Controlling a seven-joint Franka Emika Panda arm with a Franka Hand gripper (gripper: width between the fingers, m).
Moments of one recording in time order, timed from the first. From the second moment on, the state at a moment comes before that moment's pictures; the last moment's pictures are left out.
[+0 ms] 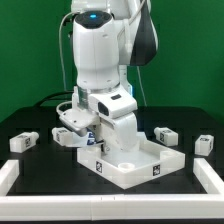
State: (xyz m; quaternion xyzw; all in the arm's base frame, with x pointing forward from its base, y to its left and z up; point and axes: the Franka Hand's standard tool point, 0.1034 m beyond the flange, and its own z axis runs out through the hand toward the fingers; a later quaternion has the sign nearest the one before) arm 0.408 -0.035 0.010 -0.46 -0.88 0.03 0.11
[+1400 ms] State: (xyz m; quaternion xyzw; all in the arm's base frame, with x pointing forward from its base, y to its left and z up) arm 0.484 -0.003 0.019 -0.64 -0.76 0.04 0.11
